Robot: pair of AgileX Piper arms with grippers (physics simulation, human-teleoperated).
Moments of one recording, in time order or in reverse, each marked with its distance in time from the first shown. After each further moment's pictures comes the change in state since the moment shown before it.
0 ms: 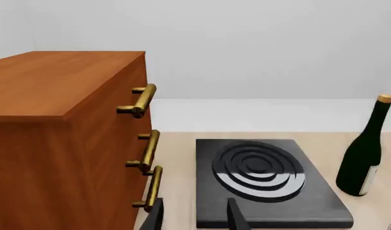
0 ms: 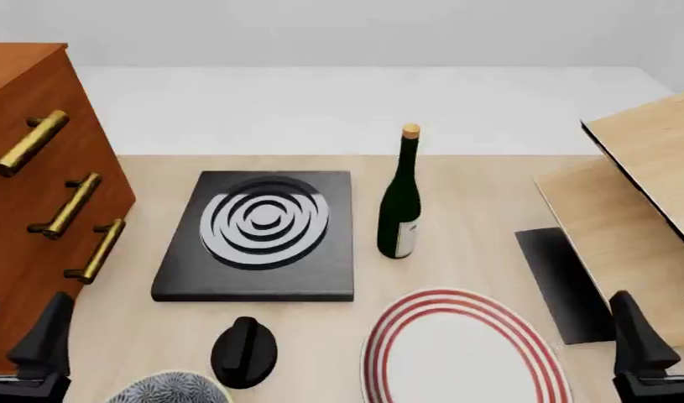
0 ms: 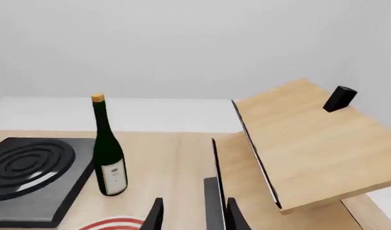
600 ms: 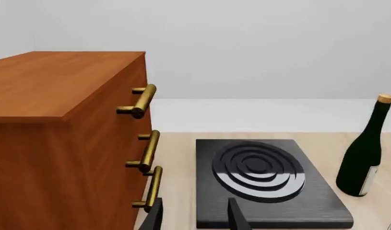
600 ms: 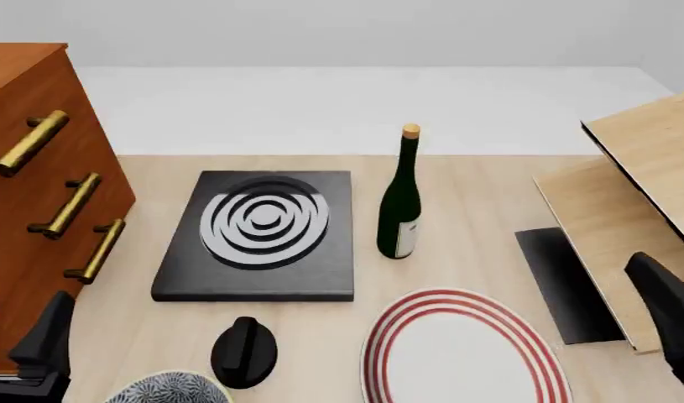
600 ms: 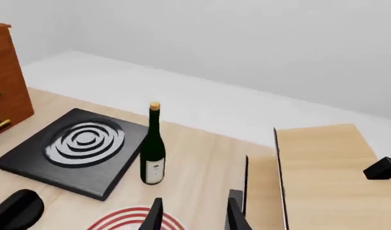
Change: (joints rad) left arm 0.000 0.007 -0.003 -0.003 0.000; right arm 0.241 0.166 -0.462 0.422 -0.112
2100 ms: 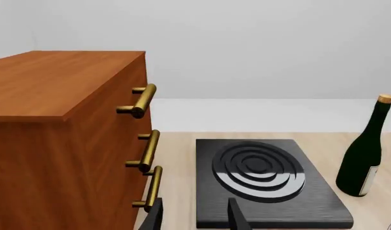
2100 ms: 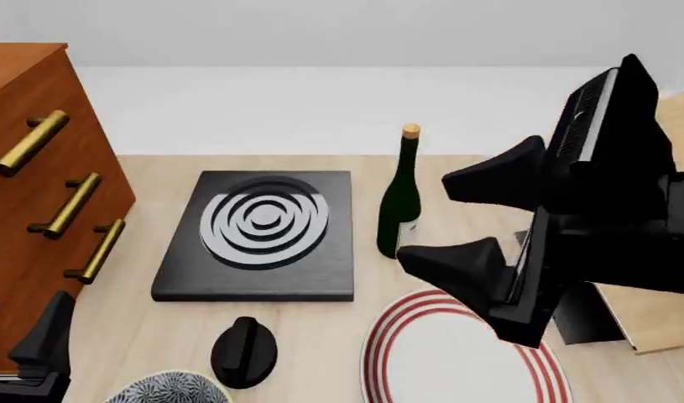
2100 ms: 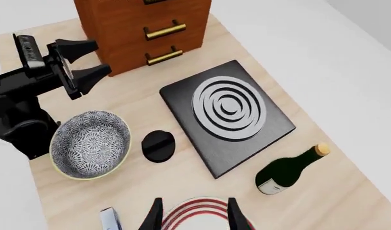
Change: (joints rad) left arm 0.001 0.000 0.002 -0.001 -0.001; right arm 0.689 0.737 -0.586 0.305 -0.040
